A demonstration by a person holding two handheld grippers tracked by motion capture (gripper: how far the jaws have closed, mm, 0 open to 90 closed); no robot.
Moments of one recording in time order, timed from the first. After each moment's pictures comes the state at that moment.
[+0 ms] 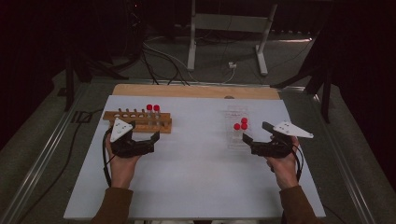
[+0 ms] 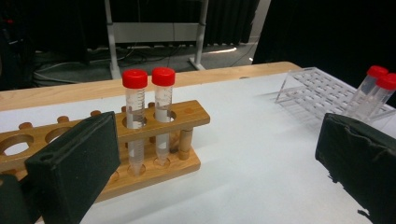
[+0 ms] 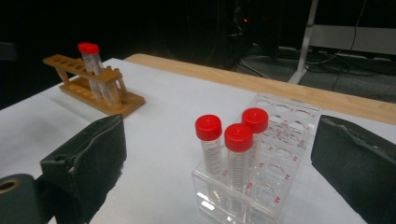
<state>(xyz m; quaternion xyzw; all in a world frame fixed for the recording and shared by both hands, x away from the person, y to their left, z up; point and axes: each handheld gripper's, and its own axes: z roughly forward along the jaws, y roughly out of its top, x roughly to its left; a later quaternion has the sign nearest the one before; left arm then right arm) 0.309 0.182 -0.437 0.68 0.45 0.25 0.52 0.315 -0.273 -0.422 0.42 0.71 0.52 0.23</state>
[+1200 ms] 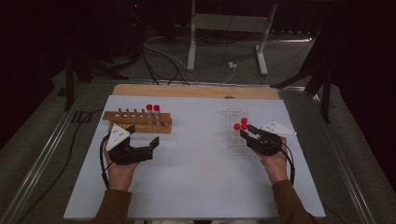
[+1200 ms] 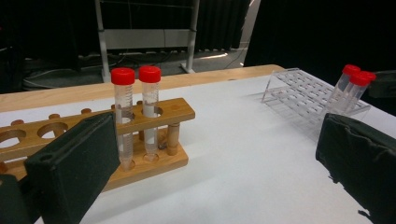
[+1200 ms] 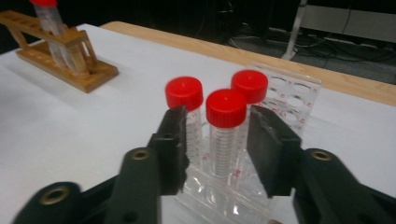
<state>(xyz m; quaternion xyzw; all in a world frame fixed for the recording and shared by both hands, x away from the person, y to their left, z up) 0.291 0.184 -0.438 0.68 0.44 0.25 0.53 0.340 -0.261 -0.456 0.42 0.73 0.47 0.24</state>
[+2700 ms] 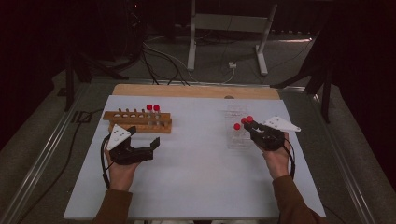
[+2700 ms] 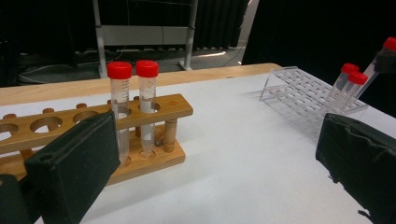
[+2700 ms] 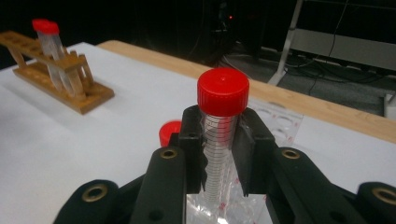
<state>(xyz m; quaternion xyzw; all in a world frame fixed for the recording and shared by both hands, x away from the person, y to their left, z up) 0.292 0.183 -0.441 0.68 0.44 0.24 0.54 0.343 -0.263 -0.434 0.41 0.72 0.49 0.27</state>
